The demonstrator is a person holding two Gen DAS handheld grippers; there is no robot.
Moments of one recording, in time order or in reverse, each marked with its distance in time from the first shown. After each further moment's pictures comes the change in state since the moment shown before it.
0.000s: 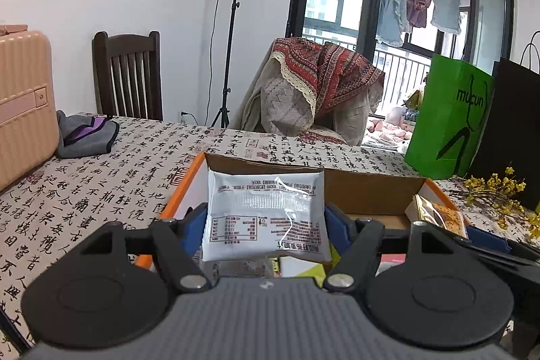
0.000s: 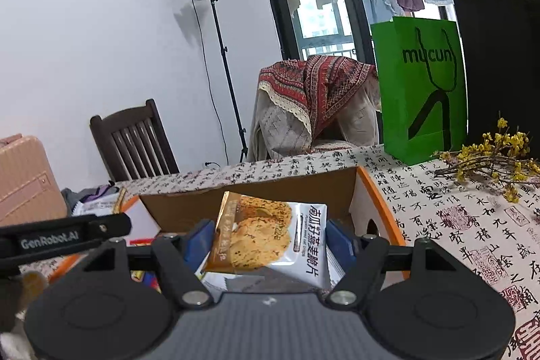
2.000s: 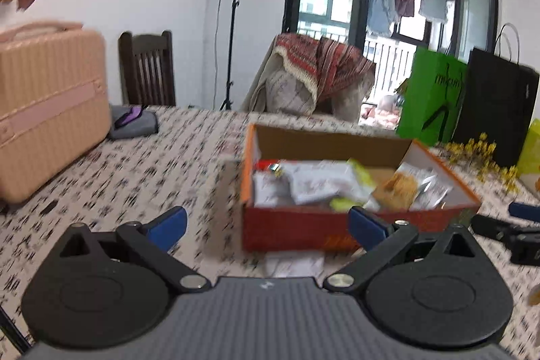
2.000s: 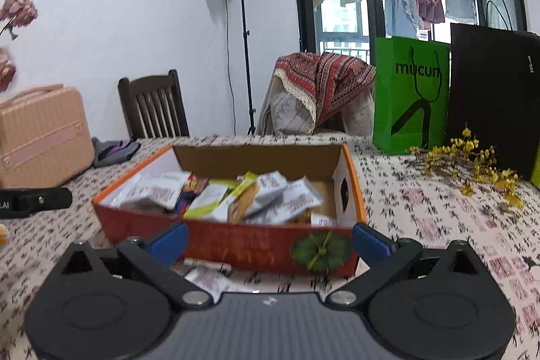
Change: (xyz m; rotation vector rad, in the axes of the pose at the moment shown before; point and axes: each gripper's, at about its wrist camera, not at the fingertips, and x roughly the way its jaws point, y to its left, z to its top) left arm -0.122 0.071 -0.042 0.048 0.038 -0.019; right arm -0.122 0.014 -0.032 -0.148 0.065 0.003
